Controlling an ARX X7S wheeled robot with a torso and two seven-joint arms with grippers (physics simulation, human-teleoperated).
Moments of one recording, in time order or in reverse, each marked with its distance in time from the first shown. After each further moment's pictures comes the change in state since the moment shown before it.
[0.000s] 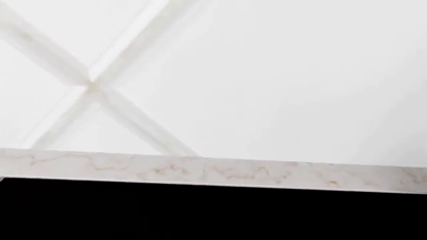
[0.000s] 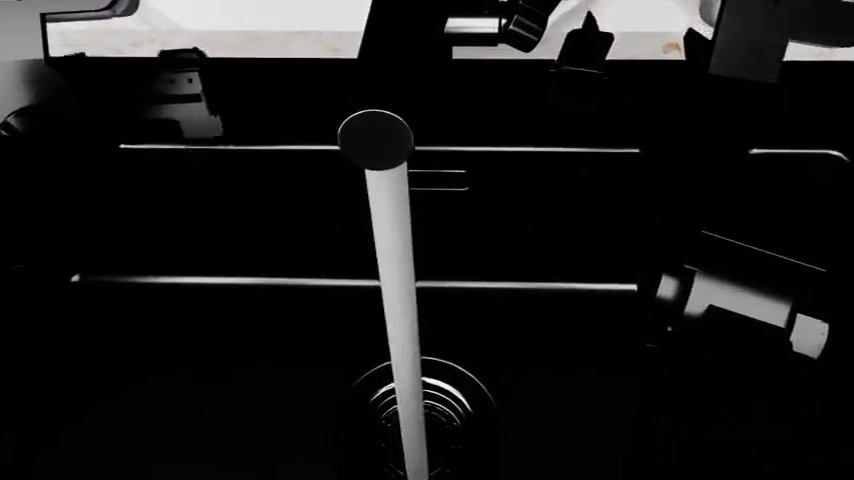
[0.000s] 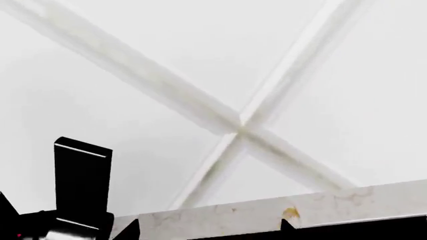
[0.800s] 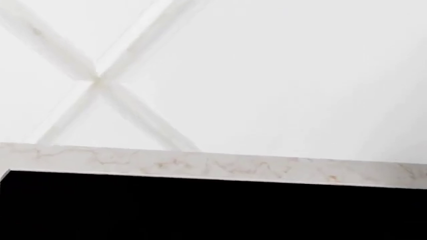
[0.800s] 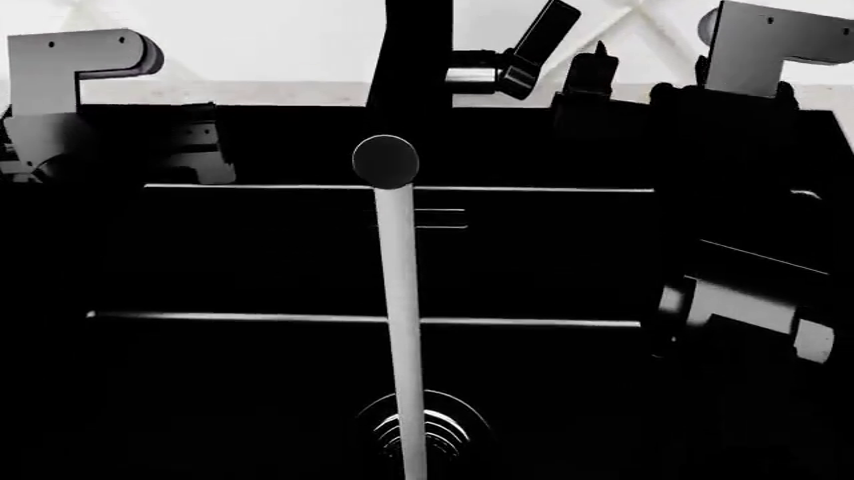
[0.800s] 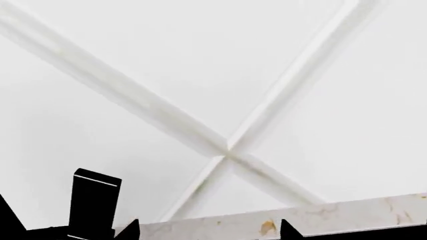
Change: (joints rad) left arm 0.072 0.107 0.020 -0.239 0.007 0.051 0.132; right arm -0.015 0.013 -0.071 -0.001 0.015 0.043 0.065
